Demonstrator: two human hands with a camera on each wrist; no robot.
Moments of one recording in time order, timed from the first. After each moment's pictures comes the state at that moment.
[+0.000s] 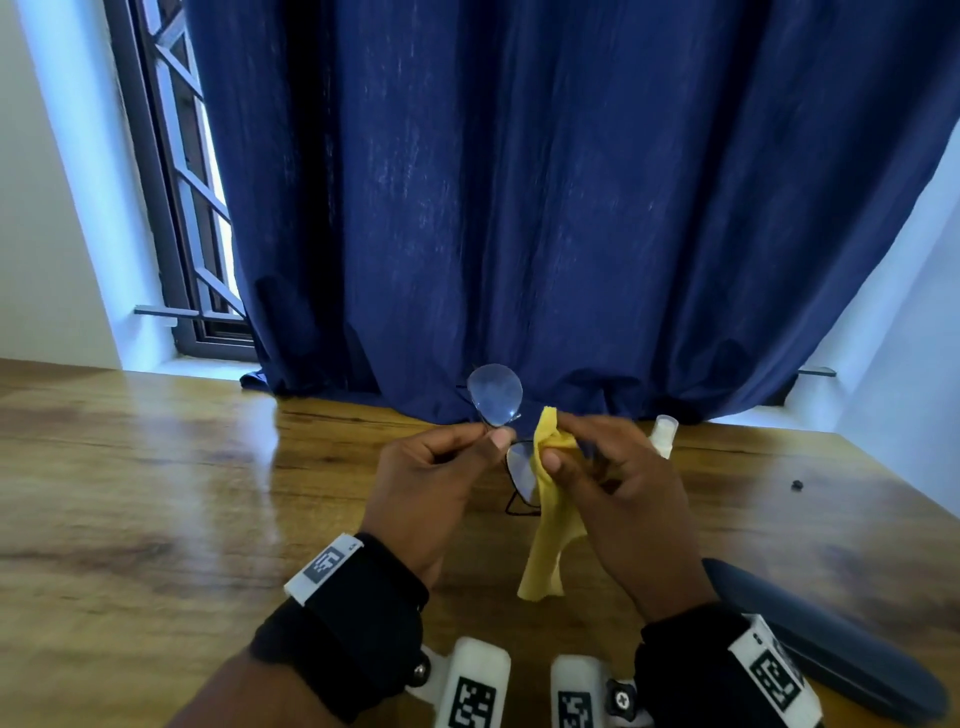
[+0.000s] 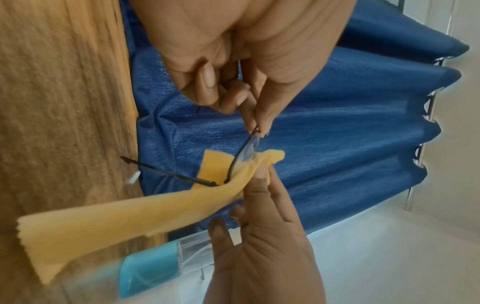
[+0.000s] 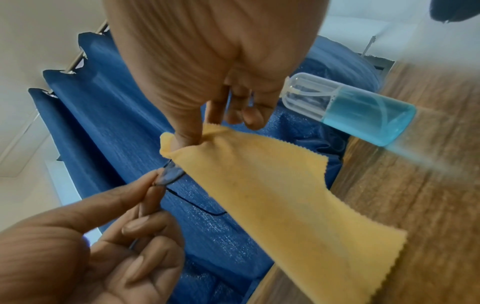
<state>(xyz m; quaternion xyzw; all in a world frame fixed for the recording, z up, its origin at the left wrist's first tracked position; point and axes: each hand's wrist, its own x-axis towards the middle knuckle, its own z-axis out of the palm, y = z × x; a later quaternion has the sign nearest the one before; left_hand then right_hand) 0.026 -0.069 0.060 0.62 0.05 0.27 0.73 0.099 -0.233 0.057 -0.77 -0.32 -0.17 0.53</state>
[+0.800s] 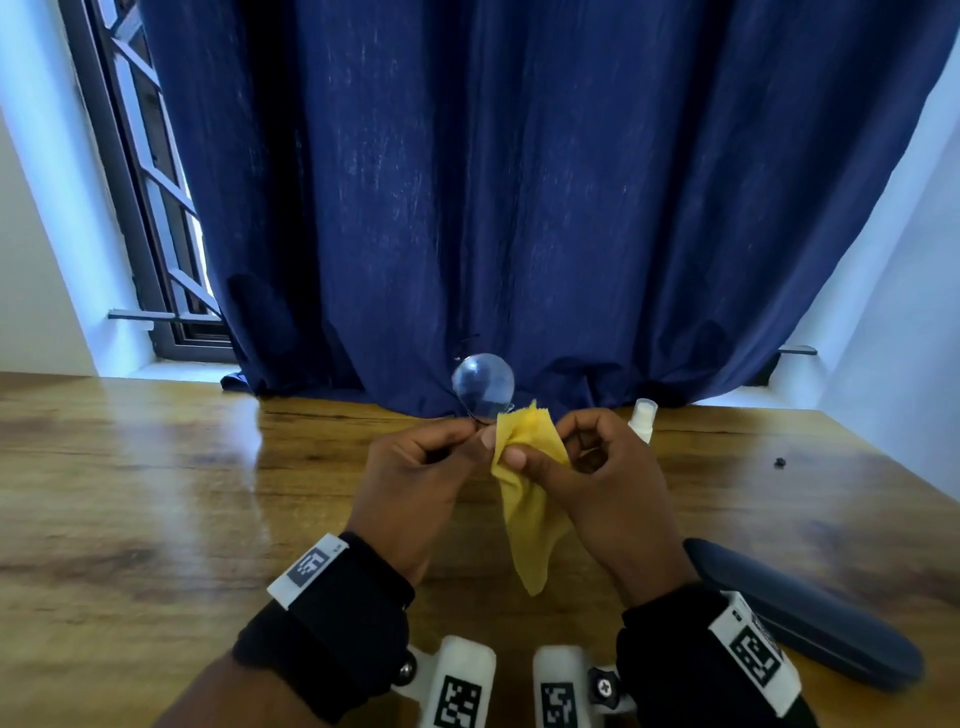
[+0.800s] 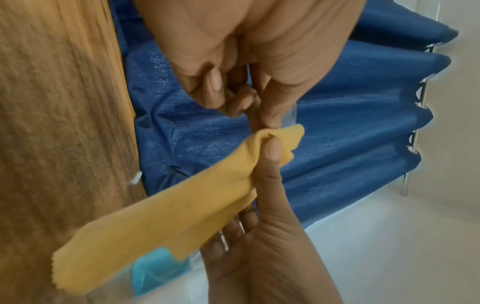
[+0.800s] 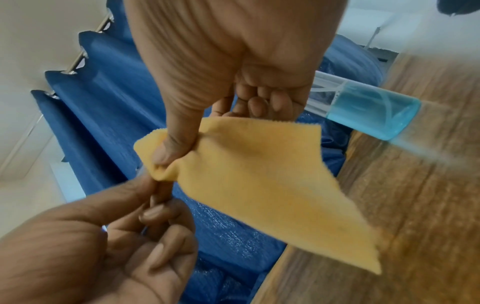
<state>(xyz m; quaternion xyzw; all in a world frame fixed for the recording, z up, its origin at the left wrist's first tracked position) 0.026 -0.075 0.057 0.64 0.00 0.28 0.71 0.095 -0.228 0.061 -0.75 -0.21 -0.09 0.62</state>
